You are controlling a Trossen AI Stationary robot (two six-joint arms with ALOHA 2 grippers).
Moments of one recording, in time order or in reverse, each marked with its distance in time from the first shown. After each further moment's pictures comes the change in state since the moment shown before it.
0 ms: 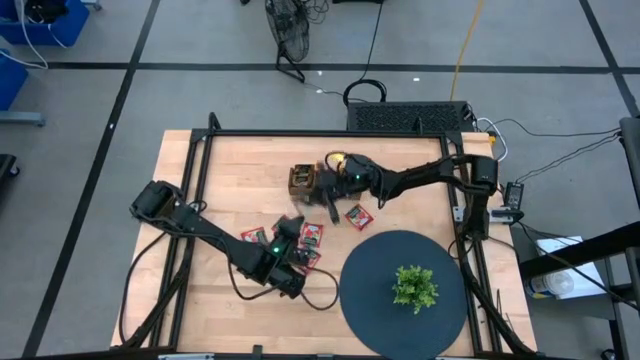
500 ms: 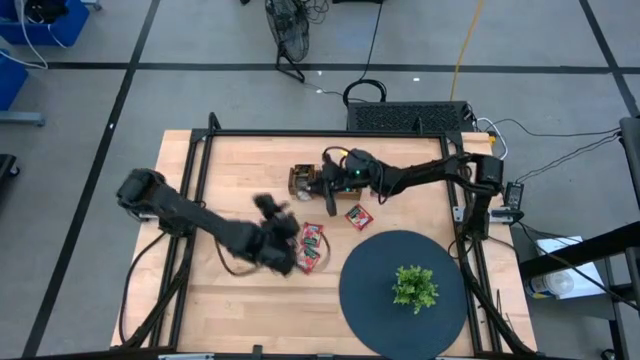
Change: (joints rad) left arm 0.102 -0.185 0.000 -0.357 0.243 -0.851; right arm -0.002 -0.043 -0.005 -0.114 0.090 -0.060
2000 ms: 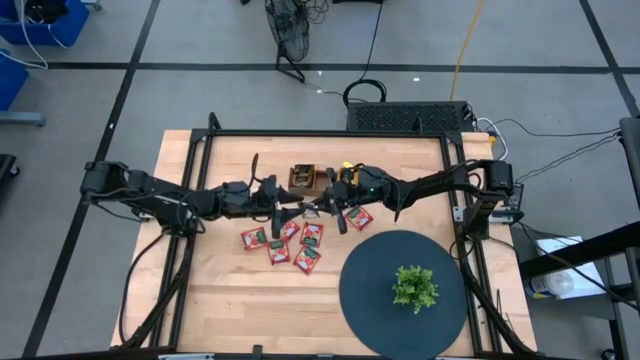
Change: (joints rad) left arm 0.380 -0.357 -0.703 1.578 0.943 0.183; right arm 0.120 -0.067 -0.140 0.204 -0.003 -0.025
